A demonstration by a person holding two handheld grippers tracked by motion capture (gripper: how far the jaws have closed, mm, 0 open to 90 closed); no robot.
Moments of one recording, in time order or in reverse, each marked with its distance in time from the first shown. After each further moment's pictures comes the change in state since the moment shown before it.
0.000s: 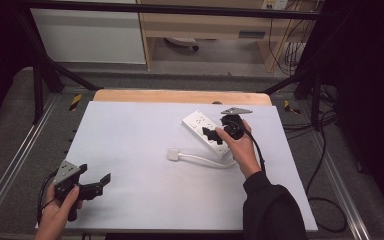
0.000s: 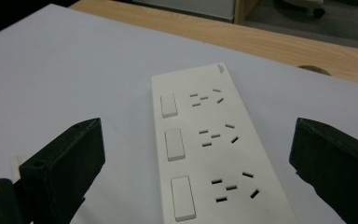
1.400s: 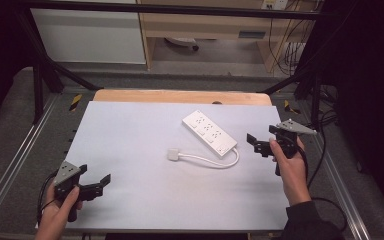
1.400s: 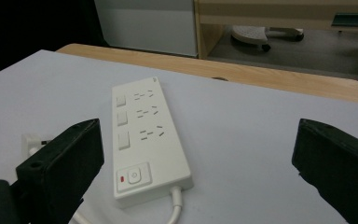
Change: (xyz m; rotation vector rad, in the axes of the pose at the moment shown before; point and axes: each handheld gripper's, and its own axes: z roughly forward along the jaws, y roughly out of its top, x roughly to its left) left arm -0.001 -0.001 -0.001 0.003 0.003 0.001; right arm -0.050 -0.041 -0.137 -0.169 -0.102 0.046
